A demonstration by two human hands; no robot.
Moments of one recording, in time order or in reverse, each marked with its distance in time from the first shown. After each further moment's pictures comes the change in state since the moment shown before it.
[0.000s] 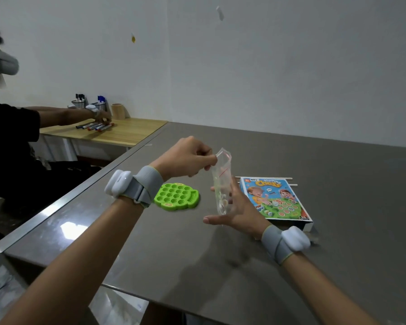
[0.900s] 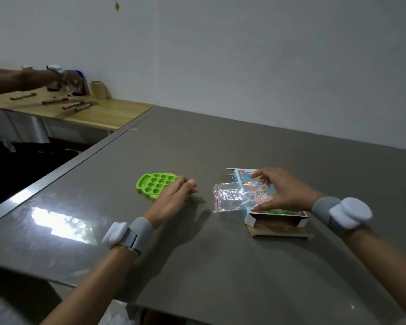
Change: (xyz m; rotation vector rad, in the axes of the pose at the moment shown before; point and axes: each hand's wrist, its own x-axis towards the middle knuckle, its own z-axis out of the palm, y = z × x) left_hand -0.020 -0.123 0.101 -0.582 0.154 -0.210; right_hand 0.001 0.003 -0.108 -0.844 -0.116 0.143
